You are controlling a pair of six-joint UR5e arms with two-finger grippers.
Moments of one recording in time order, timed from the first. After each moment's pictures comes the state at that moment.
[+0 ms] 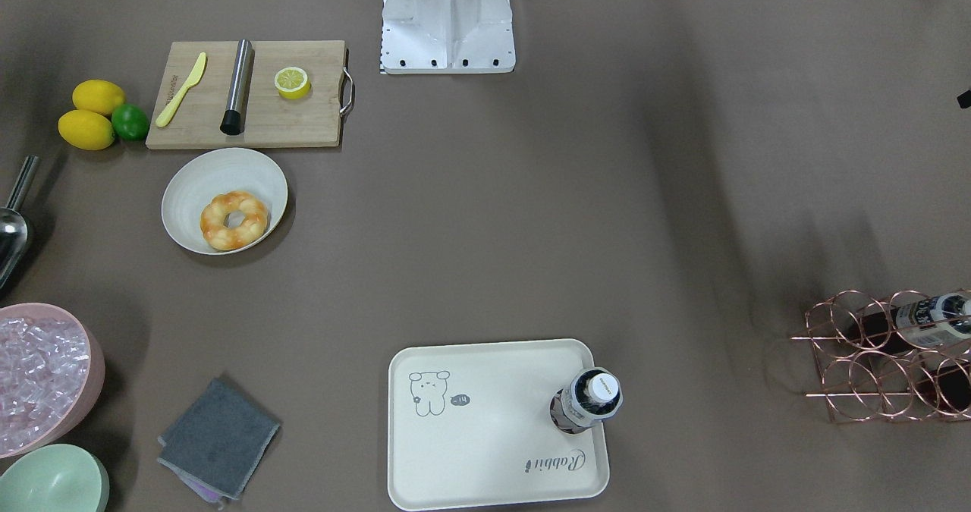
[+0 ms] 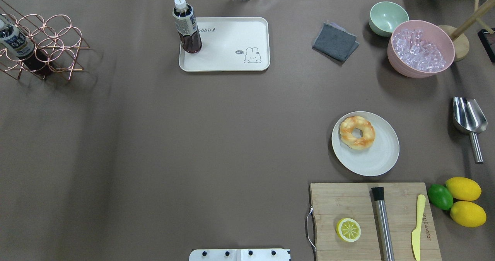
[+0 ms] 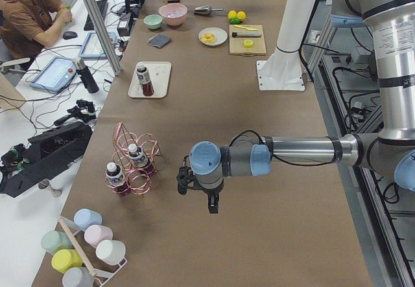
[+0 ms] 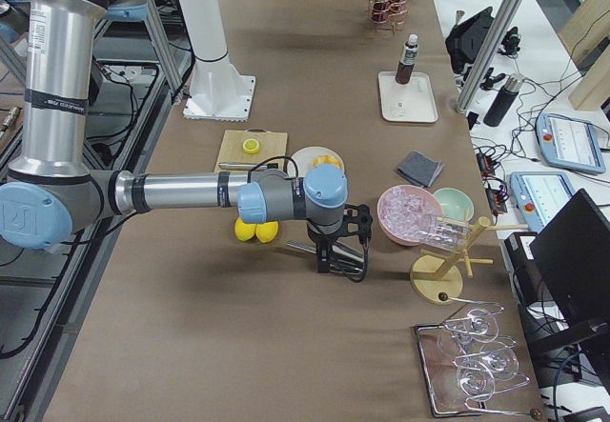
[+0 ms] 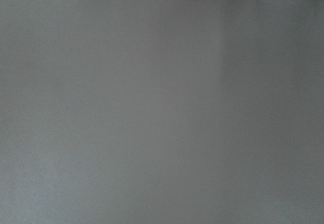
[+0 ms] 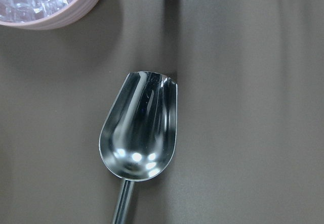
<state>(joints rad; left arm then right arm) -1.55 -1.33 -1.78 -1.49 -2.43 0.06 1.49 -1.74 1.80 -1.49 2.40 0.13</state>
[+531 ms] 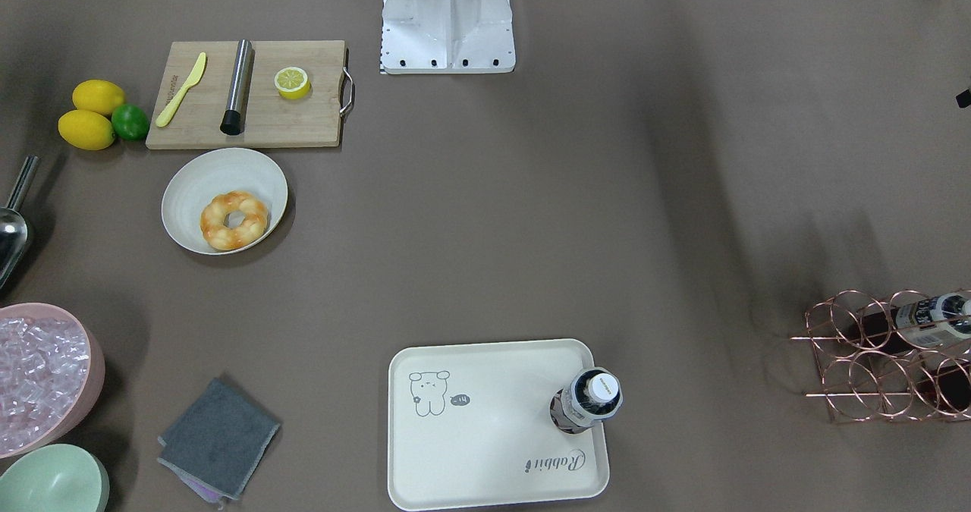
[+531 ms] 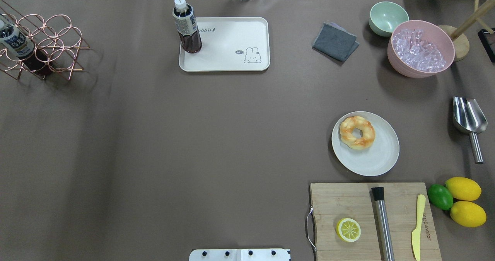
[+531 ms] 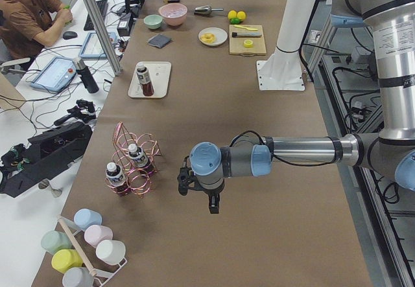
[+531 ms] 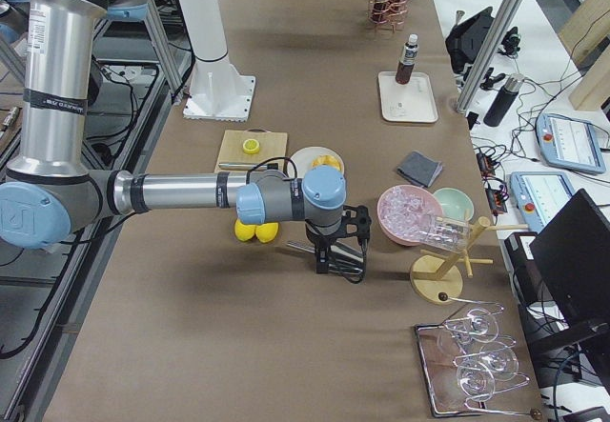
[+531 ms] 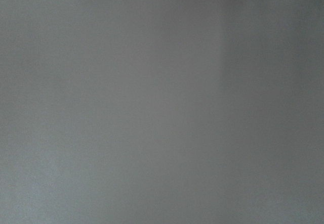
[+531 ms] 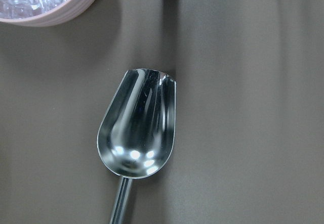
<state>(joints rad) -1.55 -1.33 -1.78 -1.49 -2.43 0.06 1.49 -1.74 1.80 -1.49 2.40 0.12</state>
